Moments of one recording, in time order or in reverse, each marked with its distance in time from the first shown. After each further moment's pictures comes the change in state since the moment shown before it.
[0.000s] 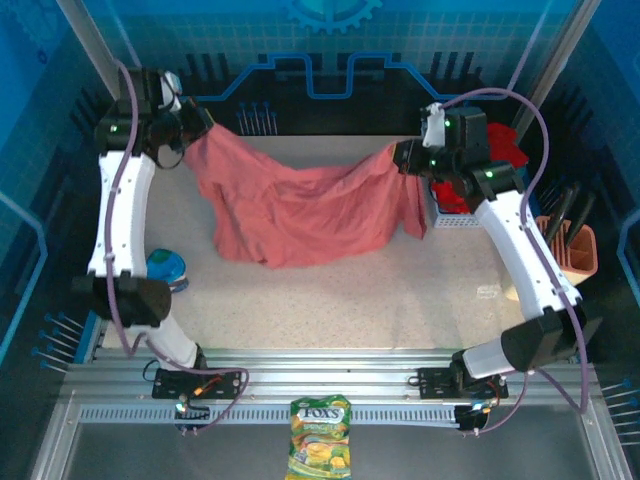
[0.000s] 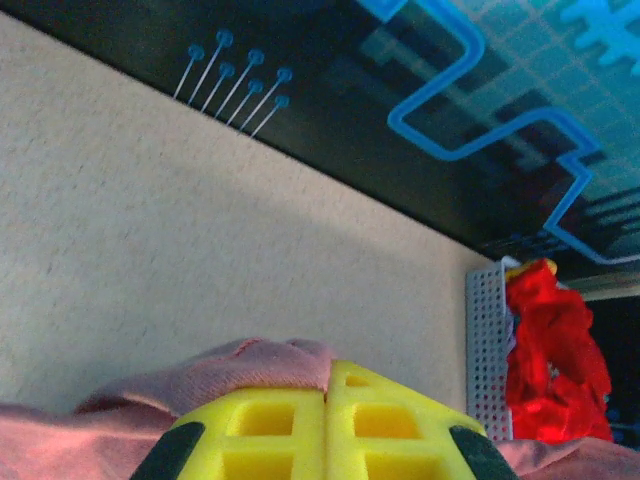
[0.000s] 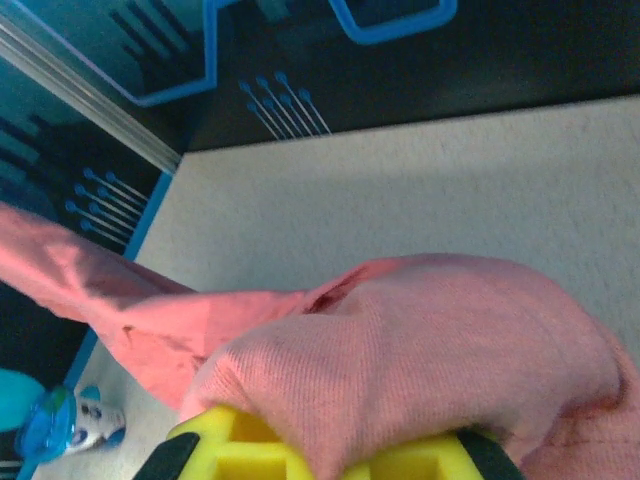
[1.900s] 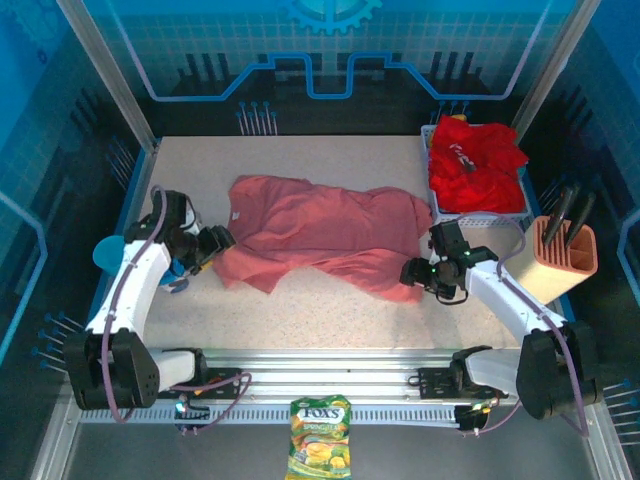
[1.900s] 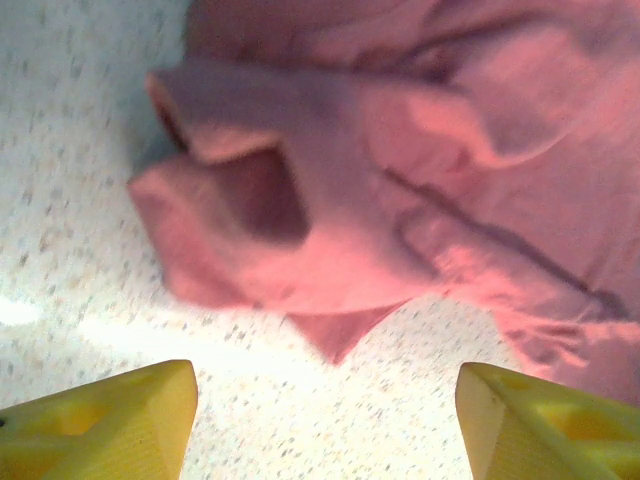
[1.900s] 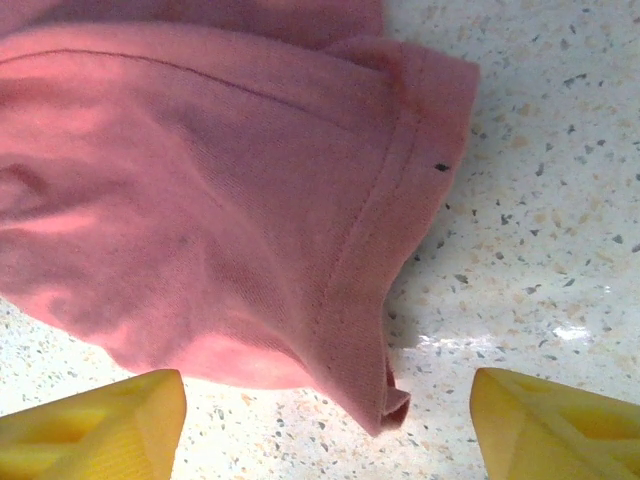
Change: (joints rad) left arm 0.009 -0.553 -1.214 0.076 0.005 0.009; right arm -0.026 -0.277 -0.928 -0.087 0.159 0.147
